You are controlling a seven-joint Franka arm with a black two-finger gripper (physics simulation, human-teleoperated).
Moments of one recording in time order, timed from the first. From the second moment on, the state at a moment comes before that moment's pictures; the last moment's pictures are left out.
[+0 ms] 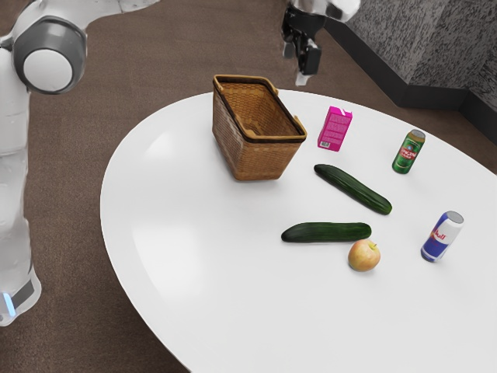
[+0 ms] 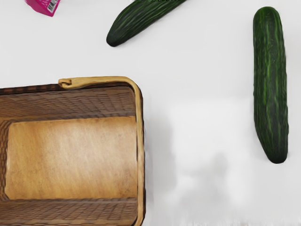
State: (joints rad) arm -0.05 0.10 0.01 -1.14 0.18 1.39 0.01
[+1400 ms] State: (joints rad) arm 0.26 0.63 -0.71 -0.98 0.25 1.54 0.10
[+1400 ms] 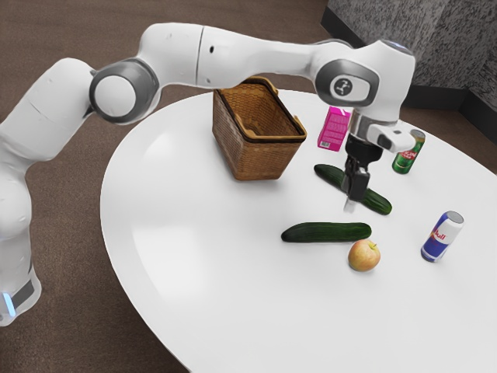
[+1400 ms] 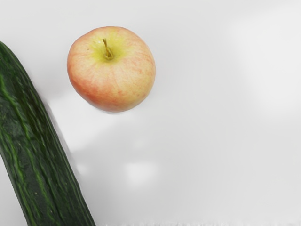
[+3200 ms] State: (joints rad) arm 0.25 1.04 -1.04 -0.79 0.68 1.64 0.24
